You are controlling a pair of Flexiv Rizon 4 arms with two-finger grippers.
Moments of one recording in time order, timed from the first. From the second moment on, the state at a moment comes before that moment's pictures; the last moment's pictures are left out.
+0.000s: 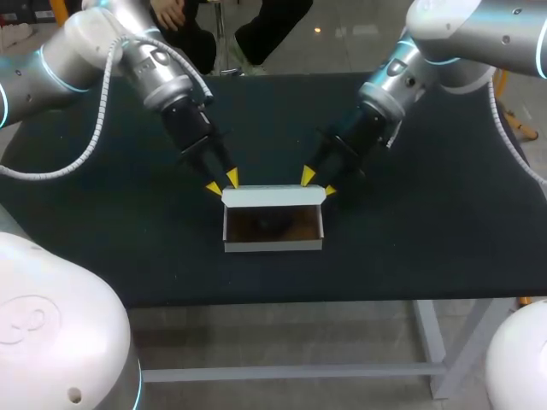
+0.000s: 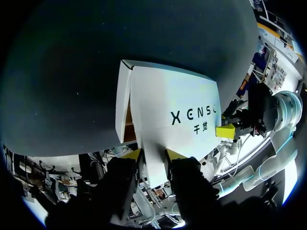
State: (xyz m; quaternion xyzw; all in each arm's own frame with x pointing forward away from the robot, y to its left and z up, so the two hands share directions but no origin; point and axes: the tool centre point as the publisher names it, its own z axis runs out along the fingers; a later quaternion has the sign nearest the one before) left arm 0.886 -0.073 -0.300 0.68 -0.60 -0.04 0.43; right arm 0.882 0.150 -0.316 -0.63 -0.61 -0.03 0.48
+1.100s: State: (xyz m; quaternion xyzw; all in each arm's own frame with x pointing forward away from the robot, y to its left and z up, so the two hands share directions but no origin) left arm 0.896 -0.071 -0.302 0.68 -0.56 0.00 0.47; right arm 0.886 0.155 -0.319 -0.62 -0.61 -0.02 0.49
